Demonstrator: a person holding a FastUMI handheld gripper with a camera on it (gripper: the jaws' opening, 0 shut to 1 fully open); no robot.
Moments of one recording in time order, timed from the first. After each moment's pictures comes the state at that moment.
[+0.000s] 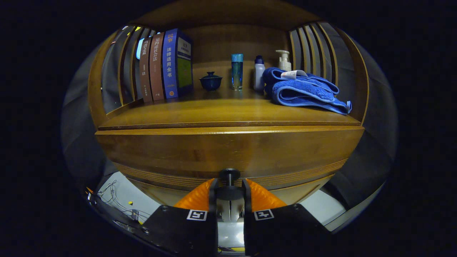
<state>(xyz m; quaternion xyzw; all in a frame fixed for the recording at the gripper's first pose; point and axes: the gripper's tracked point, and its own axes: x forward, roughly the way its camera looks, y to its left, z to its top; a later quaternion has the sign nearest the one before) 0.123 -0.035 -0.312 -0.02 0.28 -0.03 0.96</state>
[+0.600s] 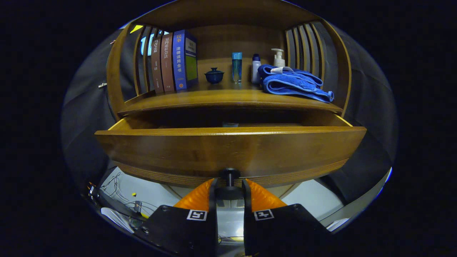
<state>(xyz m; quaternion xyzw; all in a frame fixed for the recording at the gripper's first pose) 0.033 -0.032 -0.304 -0.01 0.31 -0.03 0.95</state>
